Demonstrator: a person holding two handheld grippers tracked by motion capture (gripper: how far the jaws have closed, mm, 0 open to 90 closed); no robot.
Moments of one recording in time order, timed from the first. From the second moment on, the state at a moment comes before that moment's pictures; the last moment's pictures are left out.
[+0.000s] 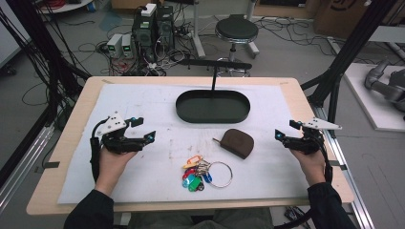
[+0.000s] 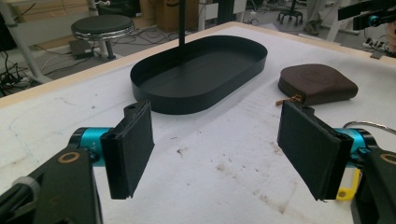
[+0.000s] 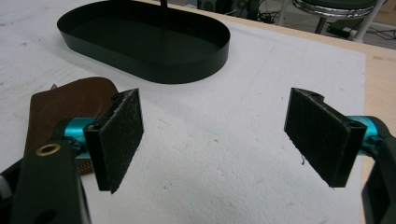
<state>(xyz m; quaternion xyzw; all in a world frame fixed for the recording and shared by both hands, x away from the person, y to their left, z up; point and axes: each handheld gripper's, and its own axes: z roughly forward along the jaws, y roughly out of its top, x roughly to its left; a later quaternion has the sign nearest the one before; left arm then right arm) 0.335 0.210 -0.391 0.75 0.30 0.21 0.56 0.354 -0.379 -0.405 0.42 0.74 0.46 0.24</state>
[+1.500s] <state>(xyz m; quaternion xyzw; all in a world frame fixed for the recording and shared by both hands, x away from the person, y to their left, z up) 0.344 0.112 -0.401 0.81 0.21 0.08 0.54 0.349 -0.386 -0.407 0.42 0.75 0.45 0.25</state>
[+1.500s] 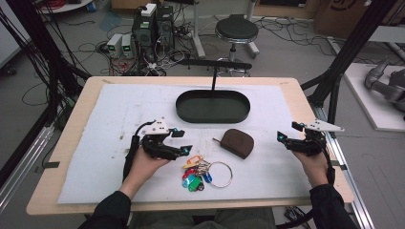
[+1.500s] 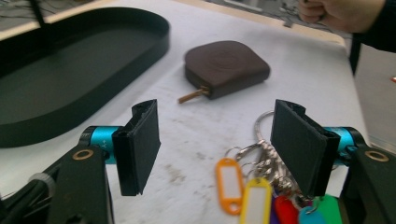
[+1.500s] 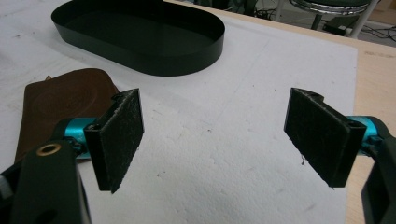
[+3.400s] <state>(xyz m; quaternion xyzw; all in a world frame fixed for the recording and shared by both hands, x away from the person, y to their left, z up) 0.350 -0.007 -0.431 0.91 0.13 0.04 0.39 0.349 -0.387 -0.408 0.42 0.75 0.45 0.25</state>
